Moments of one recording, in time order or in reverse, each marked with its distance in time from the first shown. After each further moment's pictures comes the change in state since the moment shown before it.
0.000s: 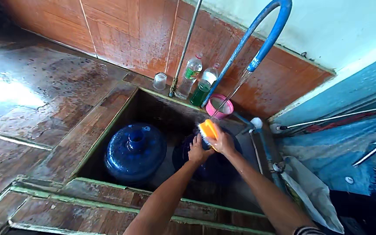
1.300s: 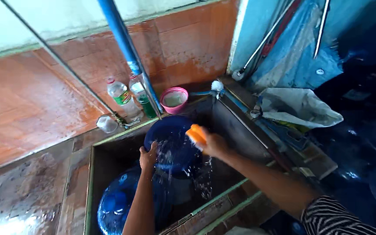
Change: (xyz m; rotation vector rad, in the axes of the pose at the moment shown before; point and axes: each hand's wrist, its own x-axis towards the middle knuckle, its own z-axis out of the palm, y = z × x) left_hand 0.057 0.015 -0.080 0.211 0.286 -0.176; right_hand -0.057 0.062 0.000 0.397 -0.063 0.257
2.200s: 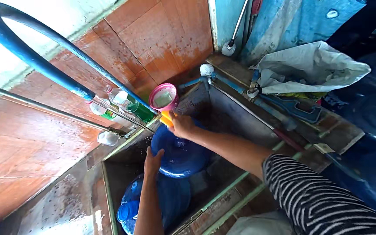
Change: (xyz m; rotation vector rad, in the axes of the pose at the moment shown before) left_hand -0.024 0.030 0.003 0.240 -0.178 0.123; right_hand 0.084 -0.047 0.008 0.035 0.036 -0.186
